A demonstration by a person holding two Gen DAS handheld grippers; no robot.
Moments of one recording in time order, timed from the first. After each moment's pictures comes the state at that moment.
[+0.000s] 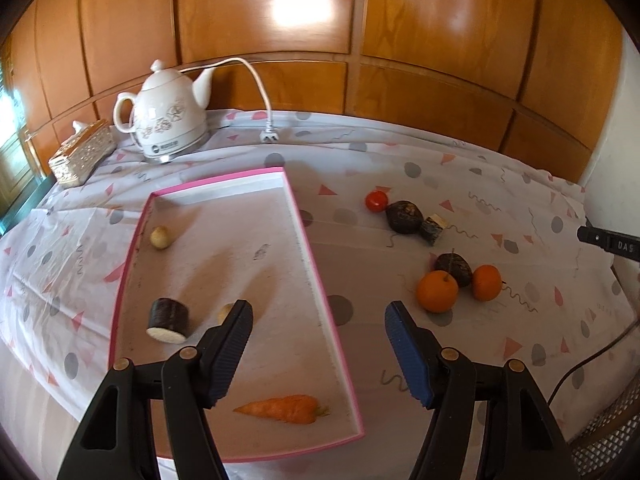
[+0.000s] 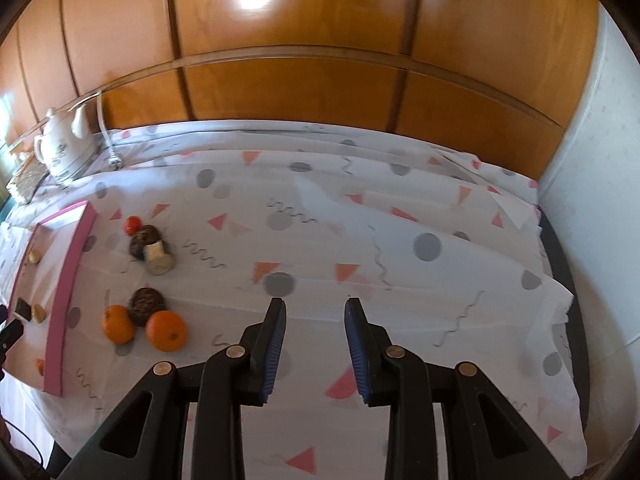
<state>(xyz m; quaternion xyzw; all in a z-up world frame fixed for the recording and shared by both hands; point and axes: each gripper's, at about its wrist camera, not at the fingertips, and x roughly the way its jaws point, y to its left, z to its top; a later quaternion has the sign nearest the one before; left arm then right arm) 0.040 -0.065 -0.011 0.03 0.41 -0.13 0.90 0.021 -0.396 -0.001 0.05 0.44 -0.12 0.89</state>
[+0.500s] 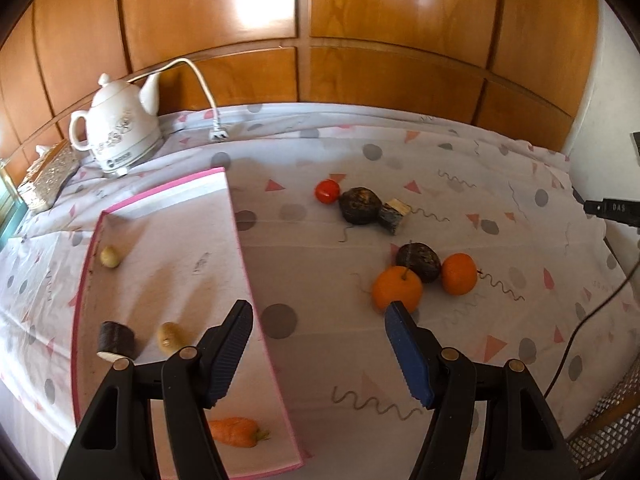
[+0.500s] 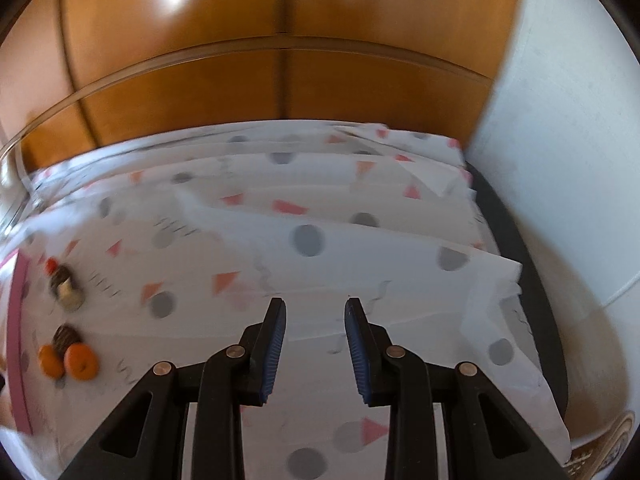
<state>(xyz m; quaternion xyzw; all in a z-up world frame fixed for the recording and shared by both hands) 0.052 -0.116 -0.023 0.07 0.42 -0.17 0.89 0.011 -0.490 -0.010 0.10 0.45 -0.23 0.86</state>
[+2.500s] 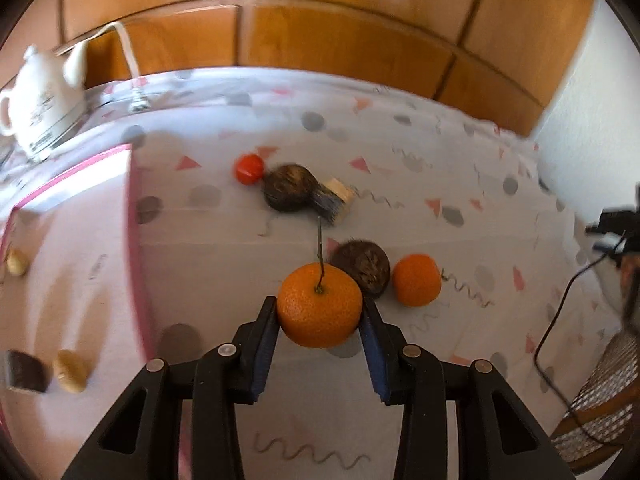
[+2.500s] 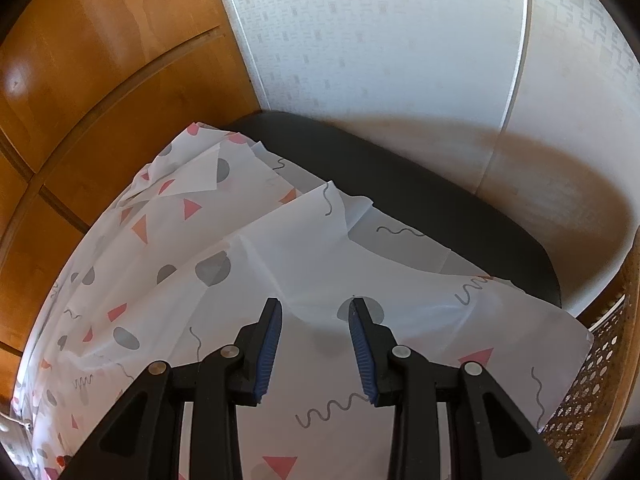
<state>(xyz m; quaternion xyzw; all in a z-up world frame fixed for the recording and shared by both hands) 0.086 -0.147 -0.050 0.02 0.47 -0.26 0.84 -0.074 -0.621 -0.037 0.36 0.37 -0.44 0.74</state>
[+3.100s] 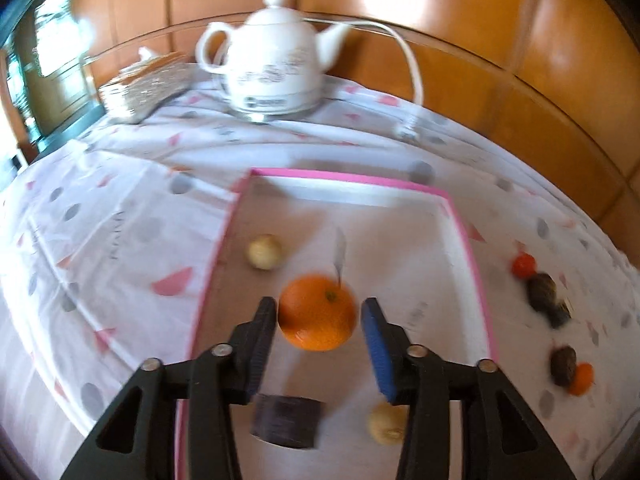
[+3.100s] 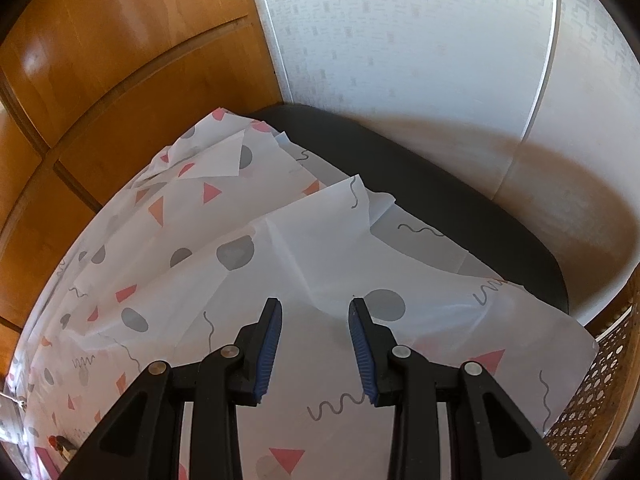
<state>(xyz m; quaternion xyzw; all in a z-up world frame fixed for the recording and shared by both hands) 0.146 0.044 -0.048 -0.06 0.45 0.00 0.89 -0.061 -0.610 -0.037 0.34 0.38 -0.42 0.75</state>
